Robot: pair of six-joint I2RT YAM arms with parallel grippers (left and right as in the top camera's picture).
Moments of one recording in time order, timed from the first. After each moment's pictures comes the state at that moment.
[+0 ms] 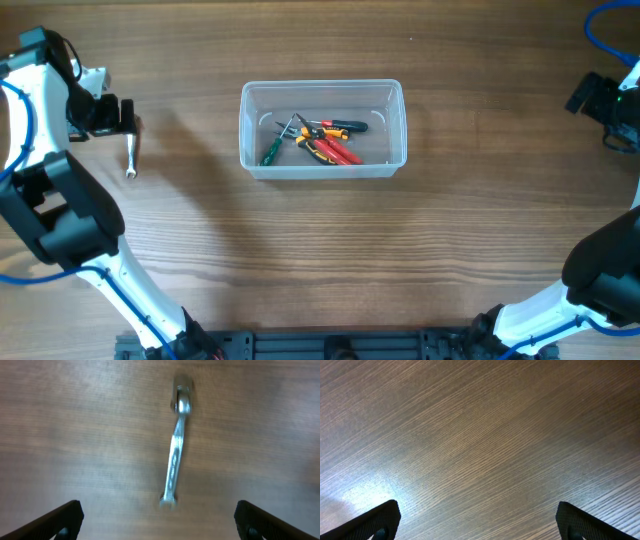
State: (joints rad) left arm 0.40 2.18 1.89 -1.20 -0.01 0.29; right arm -0.51 1.83 1.63 -0.95 -0.04 0.07
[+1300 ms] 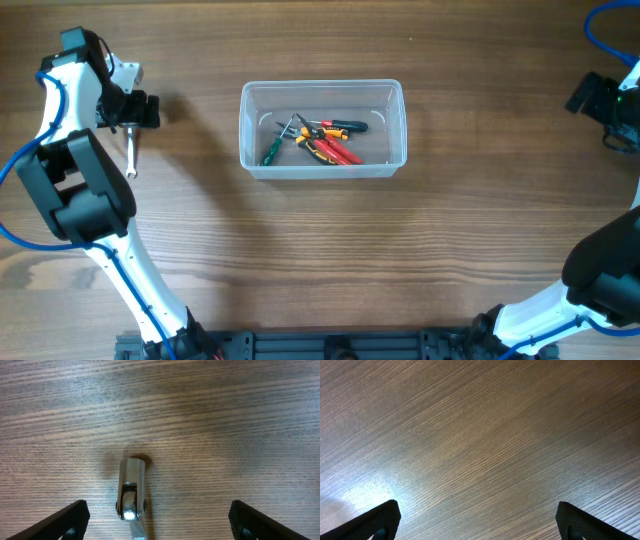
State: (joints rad) left arm 0.33 2.31 1.89 -1.02 0.03 0.37; right arm -0.51 1.83 1.63 -0.95 -0.04 0.07
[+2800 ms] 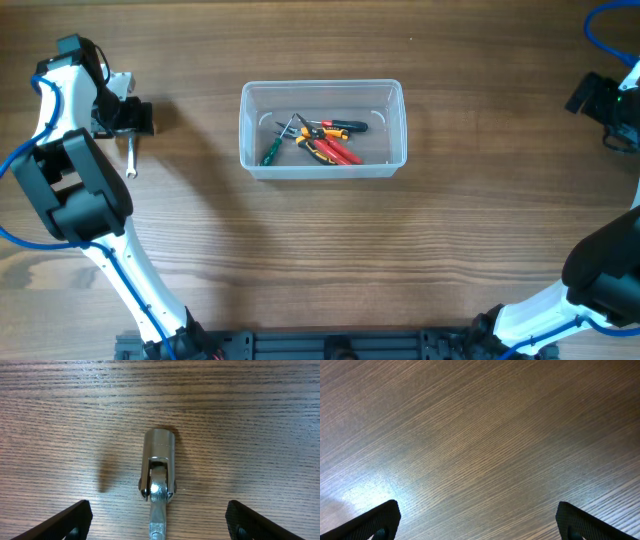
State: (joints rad) left arm 0.35 2.33 1.89 -1.06 -0.01 0.28; right arm -0.51 1.83 1.63 -0.95 -0.04 0.07
